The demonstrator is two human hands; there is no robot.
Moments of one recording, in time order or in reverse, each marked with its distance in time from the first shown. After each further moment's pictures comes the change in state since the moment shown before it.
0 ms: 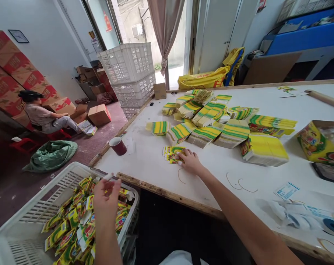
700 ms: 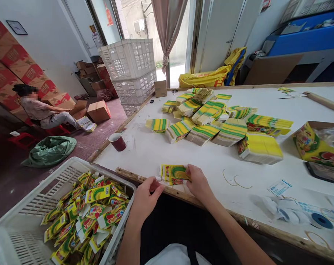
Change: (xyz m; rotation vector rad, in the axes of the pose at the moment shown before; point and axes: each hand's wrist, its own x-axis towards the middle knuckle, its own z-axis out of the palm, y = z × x) left_hand -0.062 0.028 0.061 0.141 -0.785 -0.022; right_hand -0.100 -0.023 0.004 0.309 0.245 0.063
